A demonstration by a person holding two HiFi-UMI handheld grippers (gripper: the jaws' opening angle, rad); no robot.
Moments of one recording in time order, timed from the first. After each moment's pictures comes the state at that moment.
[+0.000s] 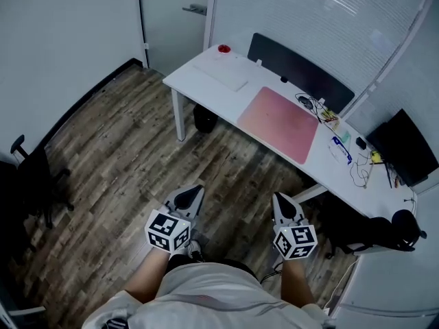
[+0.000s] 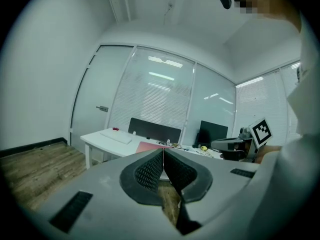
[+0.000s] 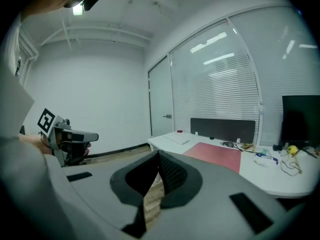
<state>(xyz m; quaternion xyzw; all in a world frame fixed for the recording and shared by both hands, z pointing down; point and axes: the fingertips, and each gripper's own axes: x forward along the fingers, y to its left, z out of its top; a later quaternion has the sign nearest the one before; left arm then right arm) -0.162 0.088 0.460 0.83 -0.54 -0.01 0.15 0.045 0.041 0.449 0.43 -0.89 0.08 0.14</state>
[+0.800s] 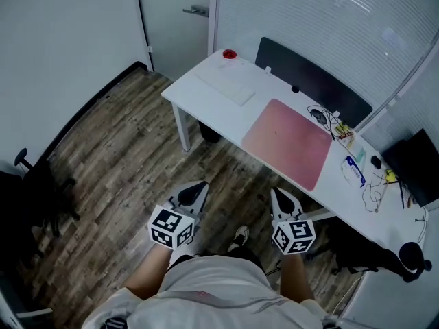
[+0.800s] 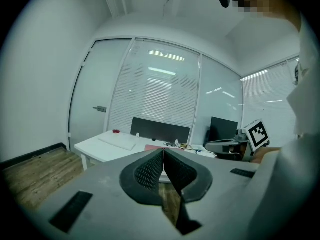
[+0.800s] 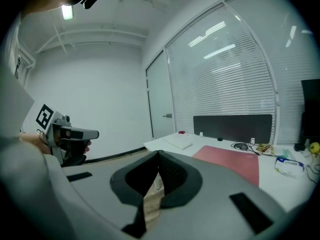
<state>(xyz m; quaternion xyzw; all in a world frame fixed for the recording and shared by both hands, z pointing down) -0.179 -0.069 0.461 0.83 -0.55 0.02 0.14 0.008 -0.124 0.473 0.41 -0.90 0.10 0.12</state>
